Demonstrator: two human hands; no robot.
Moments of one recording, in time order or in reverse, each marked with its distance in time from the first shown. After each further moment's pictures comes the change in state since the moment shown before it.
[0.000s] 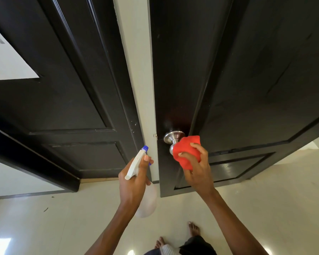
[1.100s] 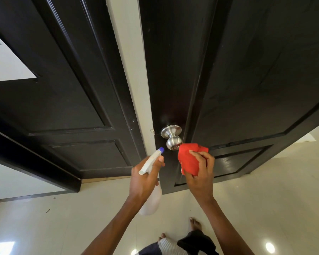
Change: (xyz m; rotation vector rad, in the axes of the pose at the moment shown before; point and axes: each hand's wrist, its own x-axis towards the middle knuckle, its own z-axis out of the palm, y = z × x) left_hand -0.008 -0.020 0.017 0.092 -0.235 -0.021; right_hand -0.045 -0.018 -0.010 0.117 0.137 0.293
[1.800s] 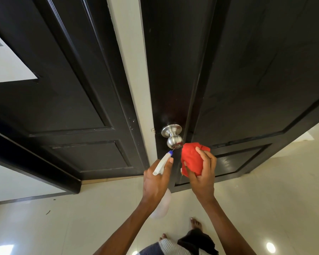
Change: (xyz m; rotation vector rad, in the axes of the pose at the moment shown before) left_hand -0.005 -0.015 0.034 0.059 0.024 -0.103; right_hand -0.004 0.002 0.000 0.116 0.019 0.129
